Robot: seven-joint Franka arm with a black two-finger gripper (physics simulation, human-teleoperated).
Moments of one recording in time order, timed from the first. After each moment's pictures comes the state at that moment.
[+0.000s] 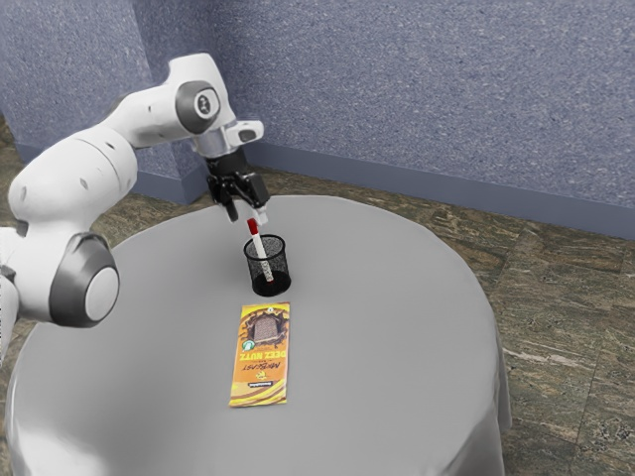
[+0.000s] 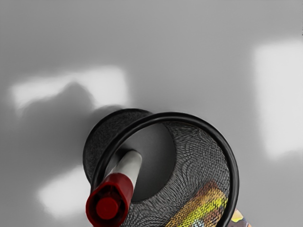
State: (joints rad) arm 0.10 0.97 0.16 -0.69 -0.37 1.50 0.39
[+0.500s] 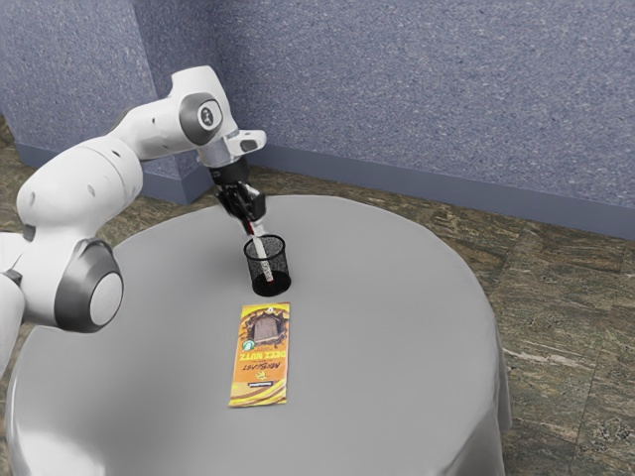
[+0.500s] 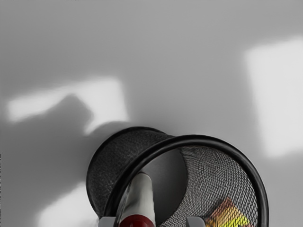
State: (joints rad) arm 0.10 1.01 0.17 -0.69 -0.41 1.56 0.47
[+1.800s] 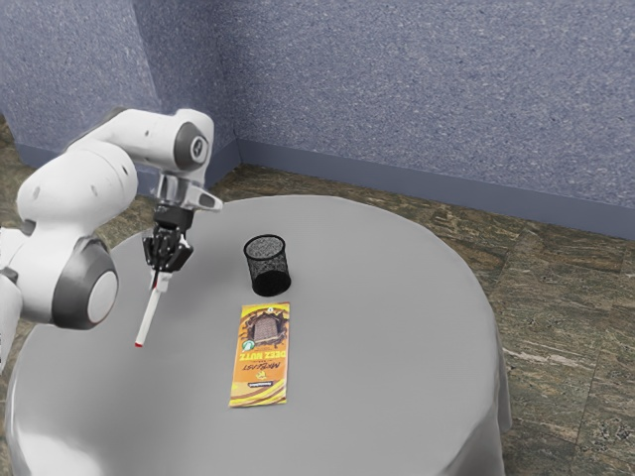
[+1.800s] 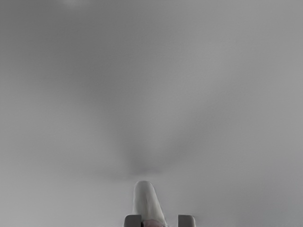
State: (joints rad) arm 0.10 0.99 0.26 -0.84 -0.05 1.09 0.52
